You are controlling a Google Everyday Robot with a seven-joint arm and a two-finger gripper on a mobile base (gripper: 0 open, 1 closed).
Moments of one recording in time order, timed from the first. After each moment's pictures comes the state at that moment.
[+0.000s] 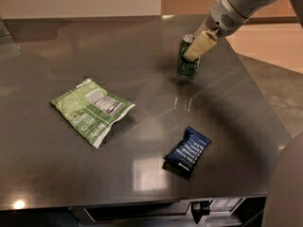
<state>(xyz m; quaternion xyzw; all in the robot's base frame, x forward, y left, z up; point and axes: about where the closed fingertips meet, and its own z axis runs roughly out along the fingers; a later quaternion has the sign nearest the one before) 0.651 -0.129 0.932 -0.56 0.78 0.15 0.25</state>
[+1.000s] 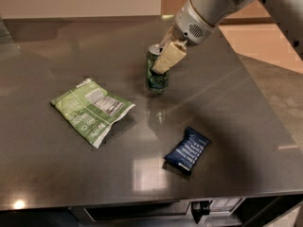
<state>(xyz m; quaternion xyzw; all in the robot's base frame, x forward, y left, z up) 0.597 -0.032 0.930 -0.63 0.71 0.19 0.25</state>
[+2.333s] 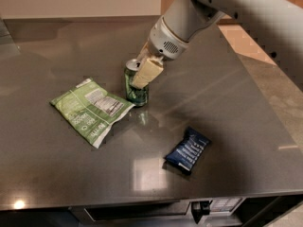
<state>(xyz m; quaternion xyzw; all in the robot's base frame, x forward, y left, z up) 0.570 0.024 0.906 -0.67 0.68 0.20 0.24</state>
